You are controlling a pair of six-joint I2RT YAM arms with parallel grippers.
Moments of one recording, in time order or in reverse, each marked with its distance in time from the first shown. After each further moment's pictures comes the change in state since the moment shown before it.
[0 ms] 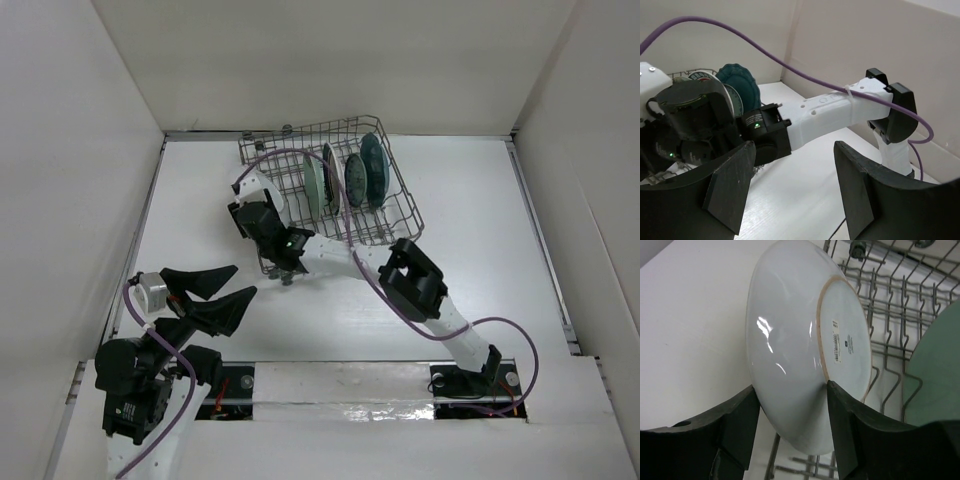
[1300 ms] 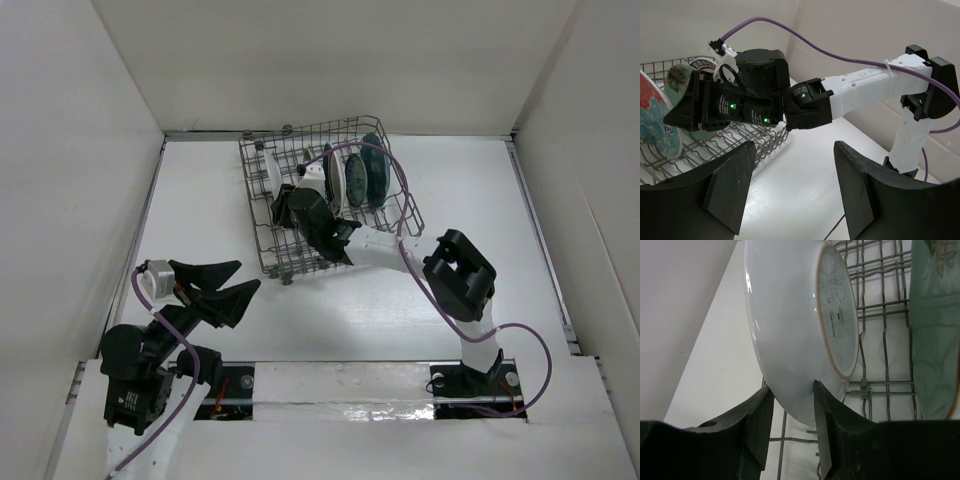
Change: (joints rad) left arm 0.000 0.064 0.000 -0.001 0.000 0.000; right arm -0.144 -0.355 -0.479 0.141 -0.211 0.533
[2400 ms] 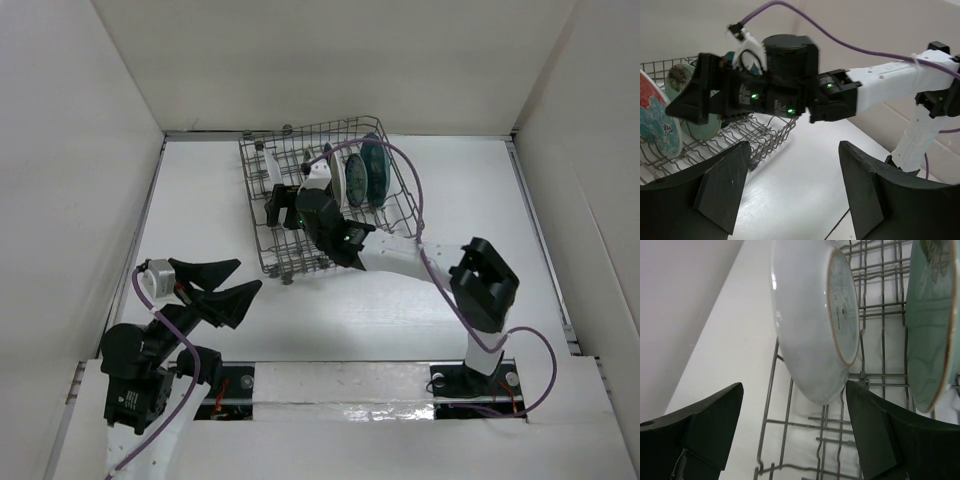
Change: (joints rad) left arm 0.000 0.001 0.000 0.000 0.000 0.001; right arm 0.035 -0.079 -0.030 -0.045 0.014 -0.047
